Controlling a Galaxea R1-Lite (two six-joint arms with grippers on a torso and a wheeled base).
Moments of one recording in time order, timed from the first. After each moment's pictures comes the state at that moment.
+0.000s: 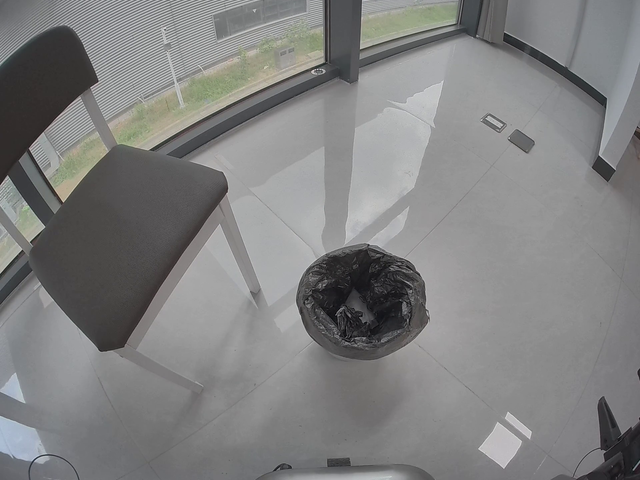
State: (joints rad) left arm -0.10 0.15 -1.23 1.25 0.28 -0.14; right arm 0.00 0.01 -0.02 -0.01 0.00 -0.04
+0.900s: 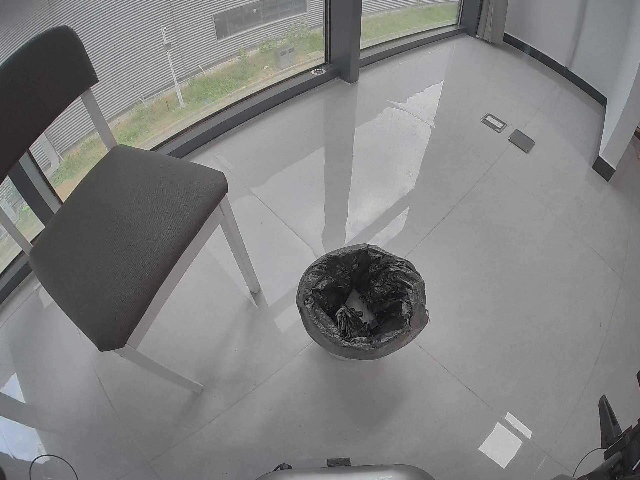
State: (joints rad) left arm 0.00 0.02 -1.01 1.23 0.26 -0.17; right arm 0.00 0.01 -0.02 0.00 -0.02 0.00
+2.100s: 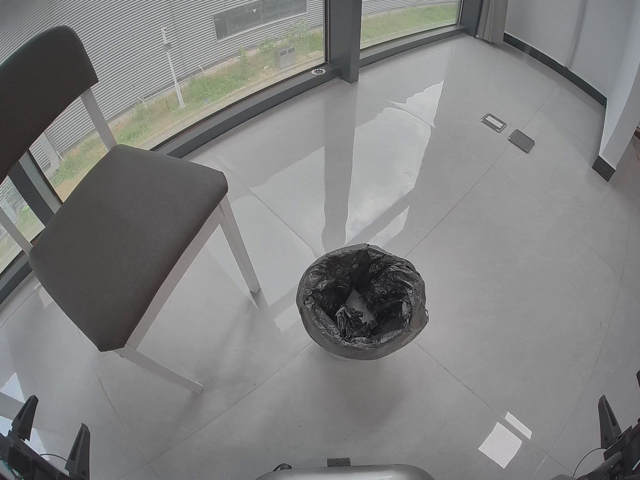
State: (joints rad) left arm -0.01 0.01 -0.02 0.02 -0.04 0.03; right arm 0.00 0.01 -0.02 0.00 -0.02 0.00
